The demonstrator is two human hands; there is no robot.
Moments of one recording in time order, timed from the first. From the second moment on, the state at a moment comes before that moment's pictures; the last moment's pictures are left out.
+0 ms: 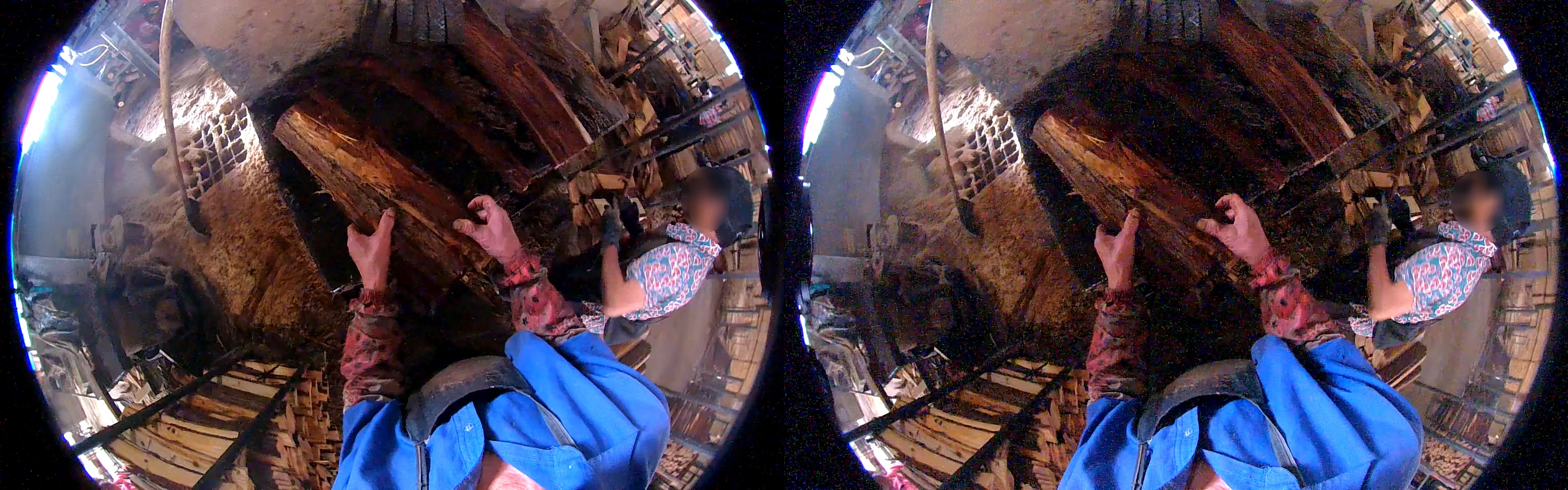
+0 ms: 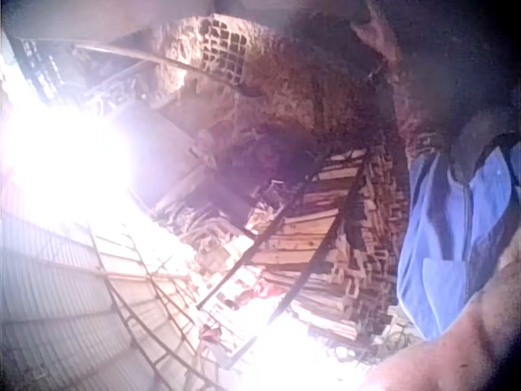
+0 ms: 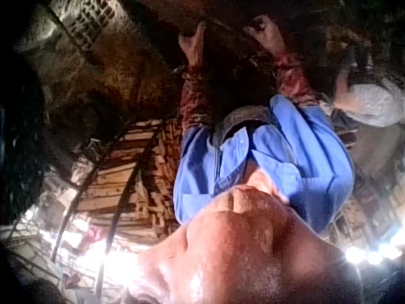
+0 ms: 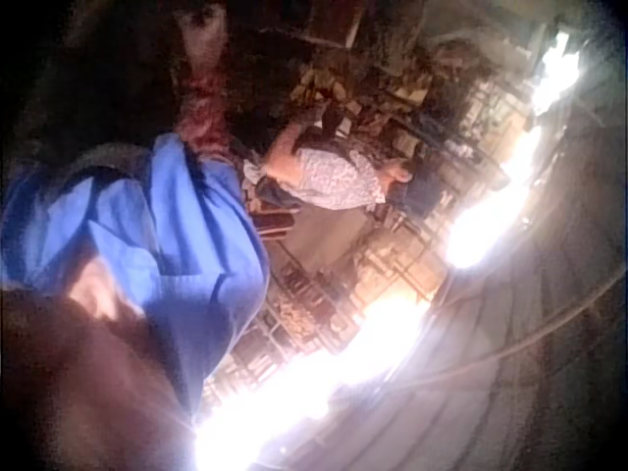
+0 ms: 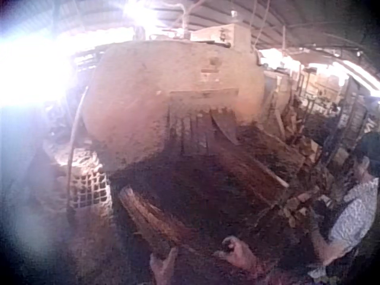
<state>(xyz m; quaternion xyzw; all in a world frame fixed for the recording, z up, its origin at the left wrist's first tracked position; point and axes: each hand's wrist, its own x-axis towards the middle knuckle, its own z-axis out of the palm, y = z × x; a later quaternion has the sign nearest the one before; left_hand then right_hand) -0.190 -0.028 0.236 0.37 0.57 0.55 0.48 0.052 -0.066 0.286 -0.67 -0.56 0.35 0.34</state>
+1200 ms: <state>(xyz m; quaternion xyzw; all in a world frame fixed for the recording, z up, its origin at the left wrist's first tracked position) -0.200 -0.060 0.258 0.31 0.60 0.52 0.52 0.089 -0.088 0.257 -0.74 -0.65 0.04 0.20</state>
